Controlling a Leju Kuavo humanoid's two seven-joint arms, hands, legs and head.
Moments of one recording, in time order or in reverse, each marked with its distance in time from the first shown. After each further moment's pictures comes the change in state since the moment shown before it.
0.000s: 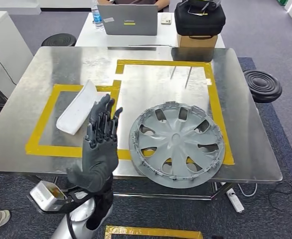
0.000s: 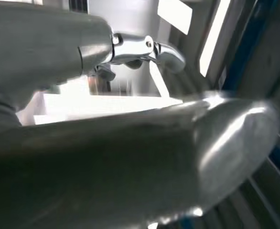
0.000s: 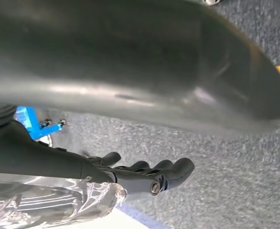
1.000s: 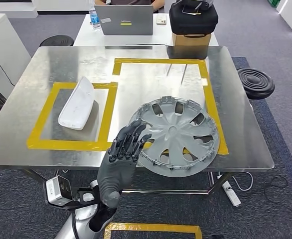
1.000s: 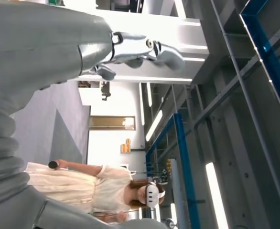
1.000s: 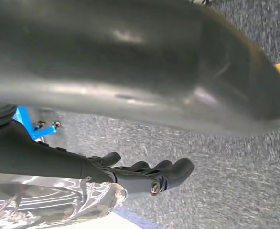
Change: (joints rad) left arm 0.011 -0.002 0.028 0.137 0.085 -0.379 0.000; right arm -0.002 -0.007 0.000 -0.002 -0.002 0.020 -0.027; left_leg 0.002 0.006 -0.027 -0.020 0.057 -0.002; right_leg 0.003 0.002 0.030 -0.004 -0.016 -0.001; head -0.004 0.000
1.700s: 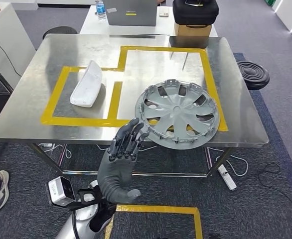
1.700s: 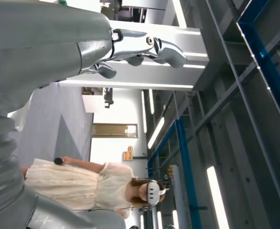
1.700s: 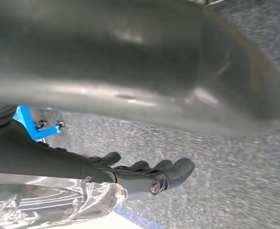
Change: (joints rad) left arm 0.000 0.001 -0.002 0.012 -0.030 0.041 0.000; right arm 0.004 -0.003 0.001 0.000 0.006 -0.007 -0.030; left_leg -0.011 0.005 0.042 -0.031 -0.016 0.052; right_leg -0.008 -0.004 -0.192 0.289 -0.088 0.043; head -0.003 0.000
